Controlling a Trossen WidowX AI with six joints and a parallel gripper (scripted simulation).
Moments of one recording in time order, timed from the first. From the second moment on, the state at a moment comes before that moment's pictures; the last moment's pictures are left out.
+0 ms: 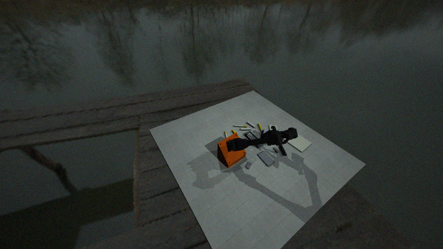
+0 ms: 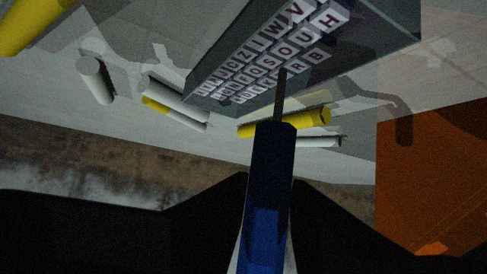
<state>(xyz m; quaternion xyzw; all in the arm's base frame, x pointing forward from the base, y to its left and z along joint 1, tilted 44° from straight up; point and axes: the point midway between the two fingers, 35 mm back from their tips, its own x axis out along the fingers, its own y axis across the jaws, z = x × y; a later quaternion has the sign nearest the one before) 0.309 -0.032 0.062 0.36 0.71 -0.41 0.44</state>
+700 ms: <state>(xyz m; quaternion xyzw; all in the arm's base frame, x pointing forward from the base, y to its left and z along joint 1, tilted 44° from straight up) 0.279 0.032 0.002 0.36 0.72 -0.41 0.43</state>
